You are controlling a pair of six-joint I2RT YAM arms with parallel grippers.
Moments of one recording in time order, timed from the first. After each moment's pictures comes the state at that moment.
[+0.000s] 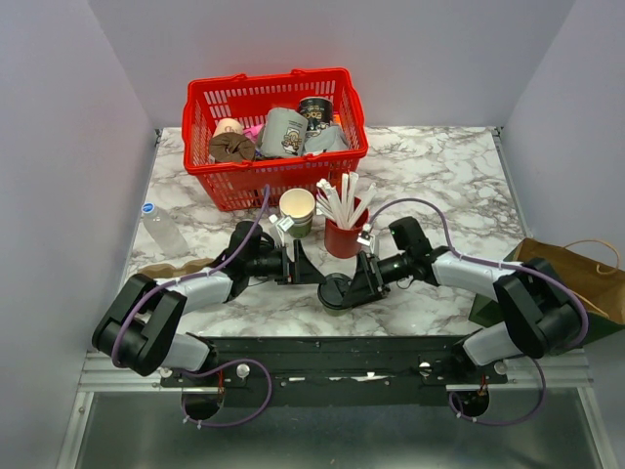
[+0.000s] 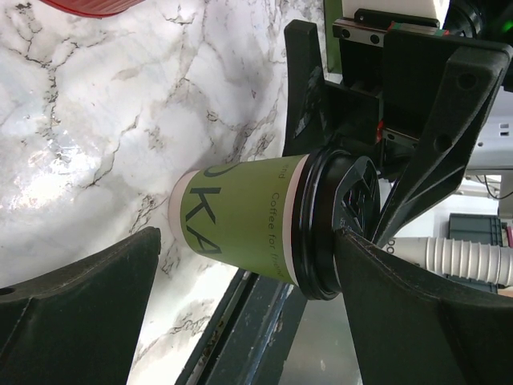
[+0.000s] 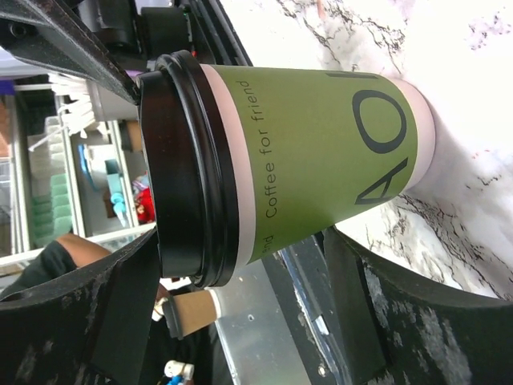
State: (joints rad) left arm -0.48 1.37 0.44 0.43 0.81 -0.74; right arm 0.52 1.46 0.60 -0.06 -1.03 0.49
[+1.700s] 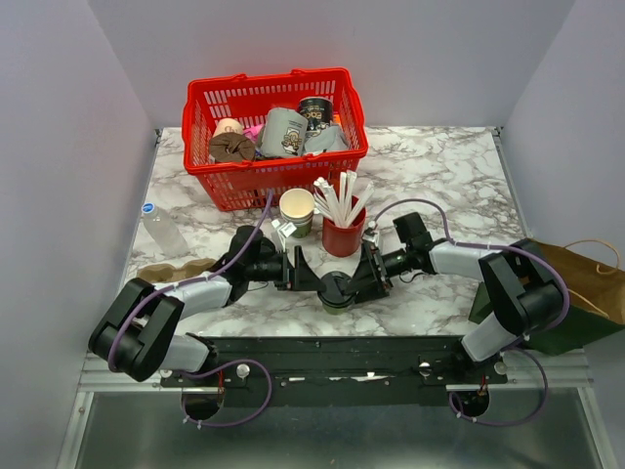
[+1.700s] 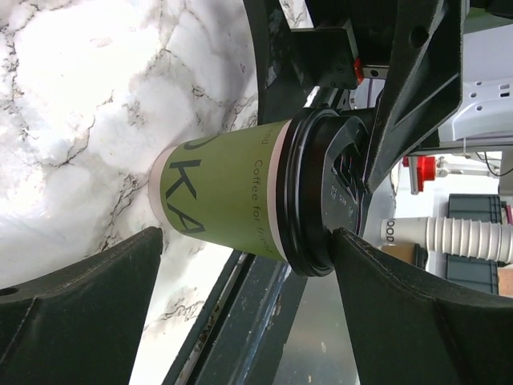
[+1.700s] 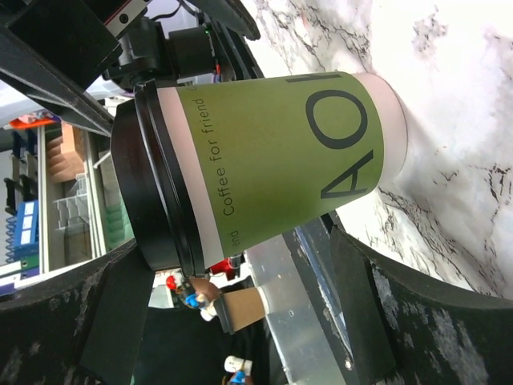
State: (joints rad) left arm -0.50 1.34 0.40 0.42 0.84 -0.72; right arm 0.42 1.60 0.65 -0.09 -1.15 0.53
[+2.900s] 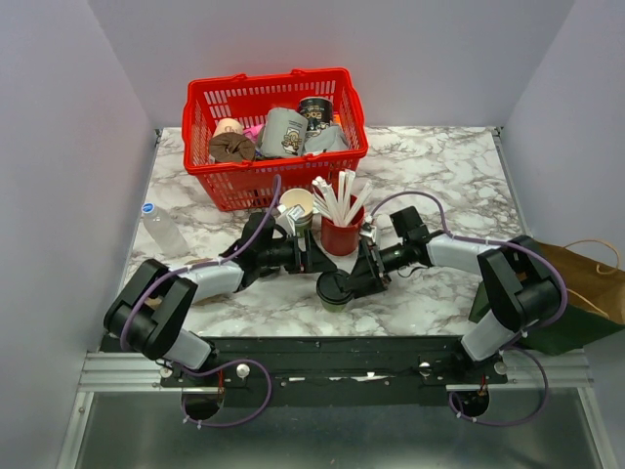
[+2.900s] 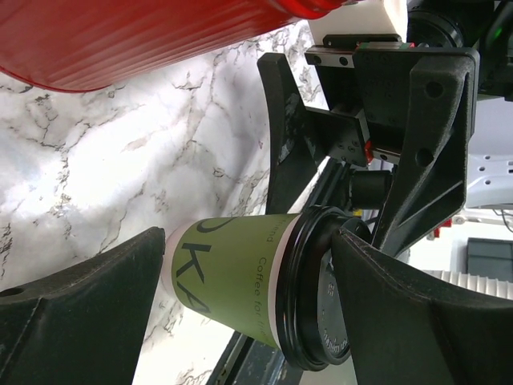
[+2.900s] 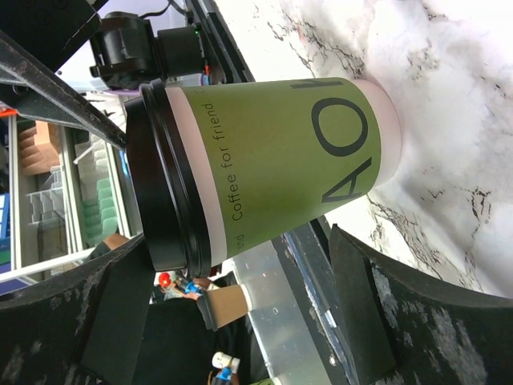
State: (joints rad) left arm -0.53 1.48 0.55 0.45 0.69 -0.76; right arm 0.42 1.63 0.73 -0.20 -1.12 0.42
